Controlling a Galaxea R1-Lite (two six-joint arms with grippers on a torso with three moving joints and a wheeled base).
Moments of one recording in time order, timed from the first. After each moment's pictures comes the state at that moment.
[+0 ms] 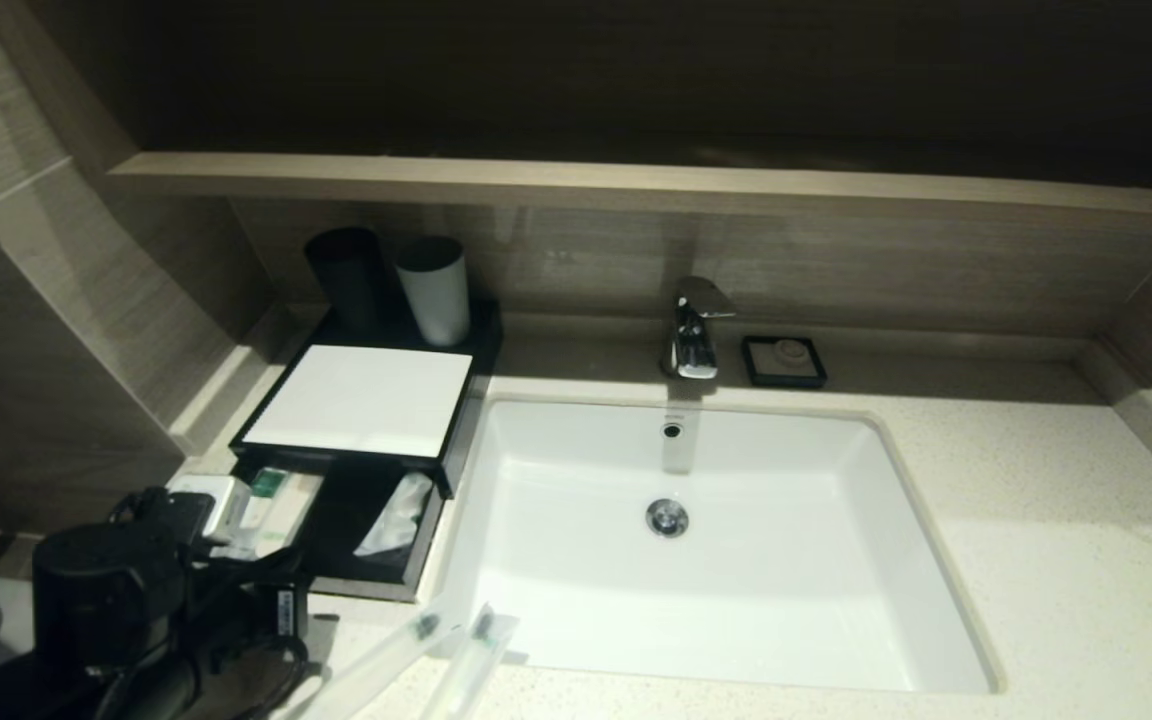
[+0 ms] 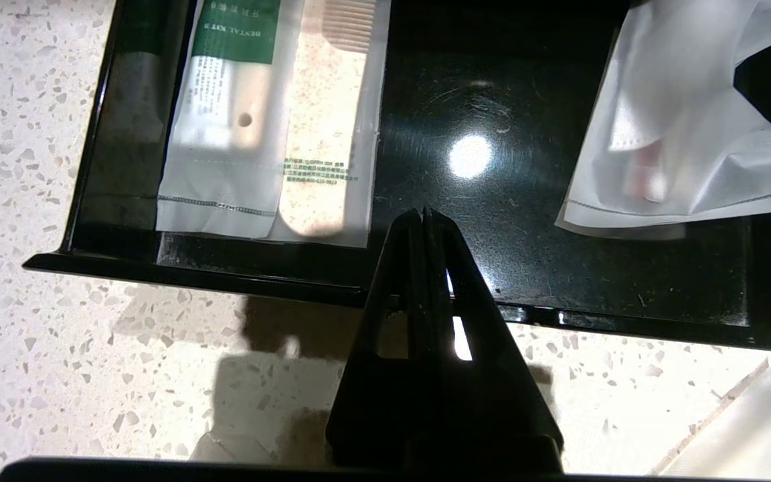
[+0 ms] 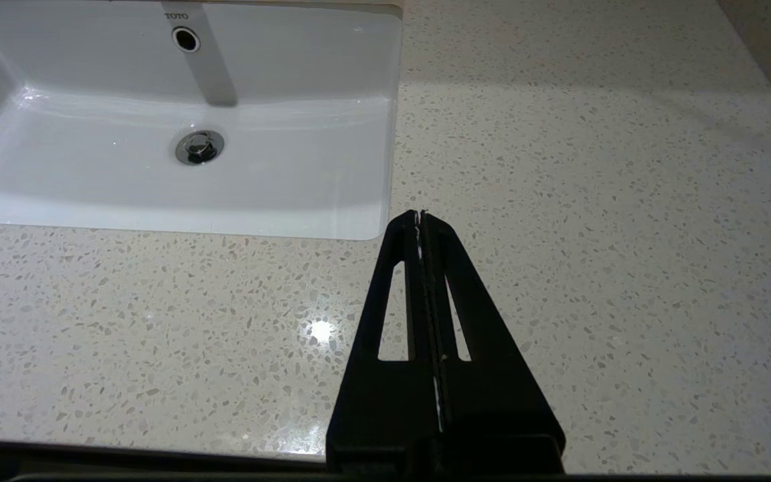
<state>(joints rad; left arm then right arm) -0.30 1.69 -0.09 -1.18 0.25 -0.07 0.00 0.00 0.00 0.01 -0.01 0.00</state>
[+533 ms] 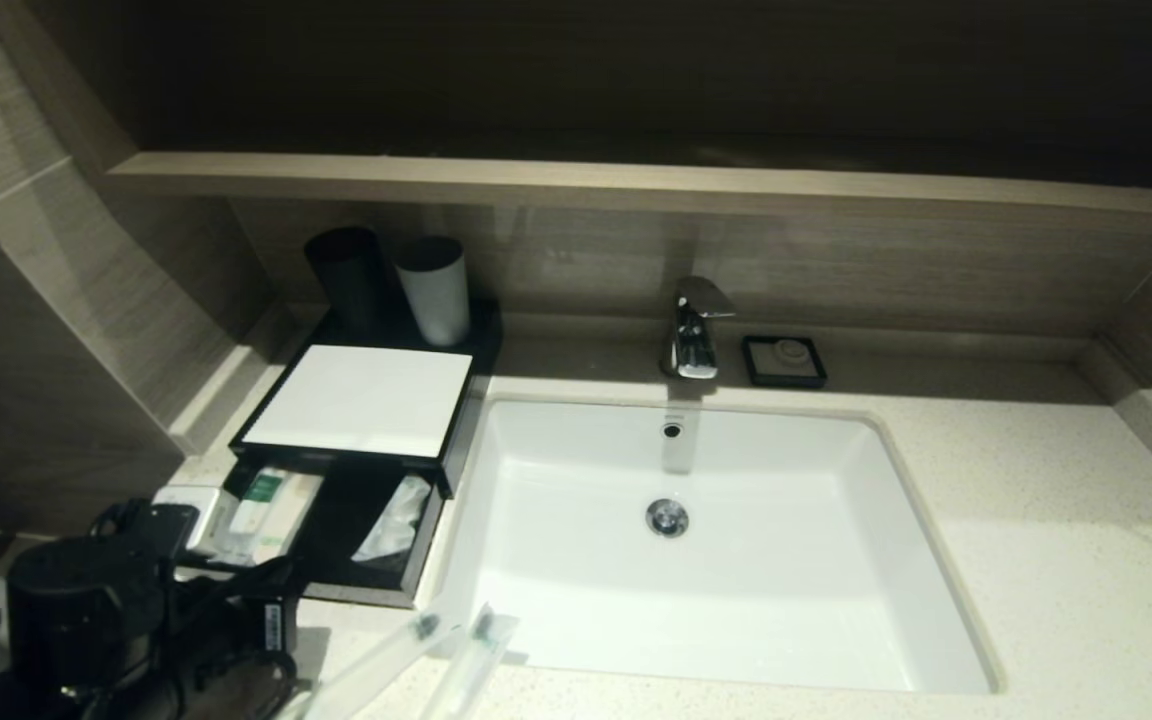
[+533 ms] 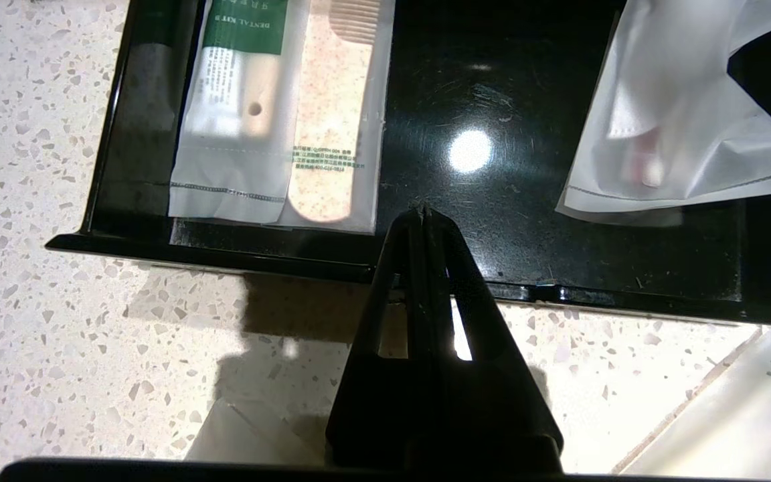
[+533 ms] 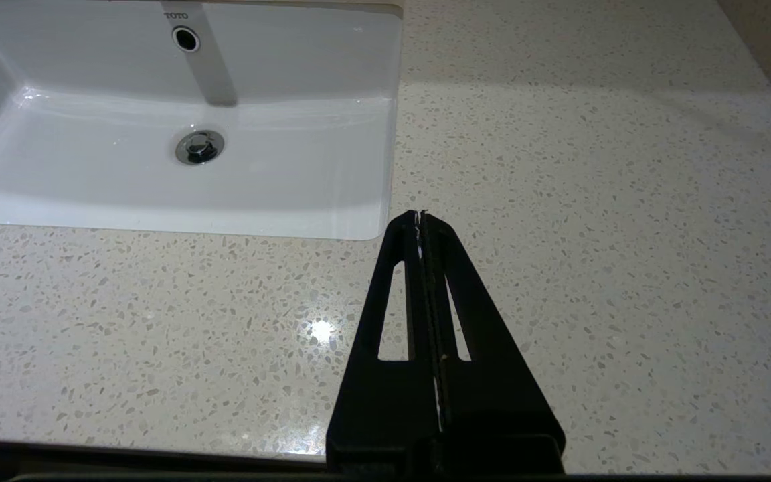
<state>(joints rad) -0.30 1.66 -0.05 -1.19 0.25 -0.07 0.00 0.00 0.00 0.01 -0.01 0.00</state>
